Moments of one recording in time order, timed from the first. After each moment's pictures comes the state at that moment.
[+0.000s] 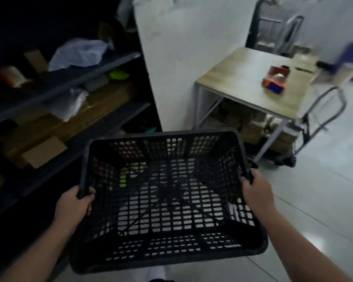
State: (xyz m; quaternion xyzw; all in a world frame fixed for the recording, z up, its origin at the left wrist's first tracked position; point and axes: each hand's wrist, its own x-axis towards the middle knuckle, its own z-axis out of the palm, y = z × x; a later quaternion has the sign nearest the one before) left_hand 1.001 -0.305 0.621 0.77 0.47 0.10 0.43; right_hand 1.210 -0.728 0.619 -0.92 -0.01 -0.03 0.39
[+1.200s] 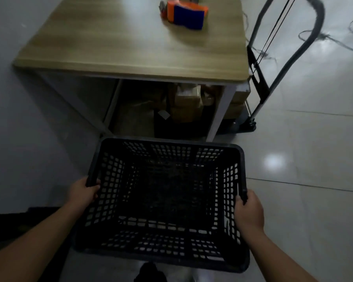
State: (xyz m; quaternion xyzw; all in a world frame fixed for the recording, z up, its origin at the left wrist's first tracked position) left_hand 1.769 -0.482 0.202 0.86 0.29 -0.12 0.40; right_hand 1.632 -0.935 0.222 -0.84 0.36 -0.03 0.40
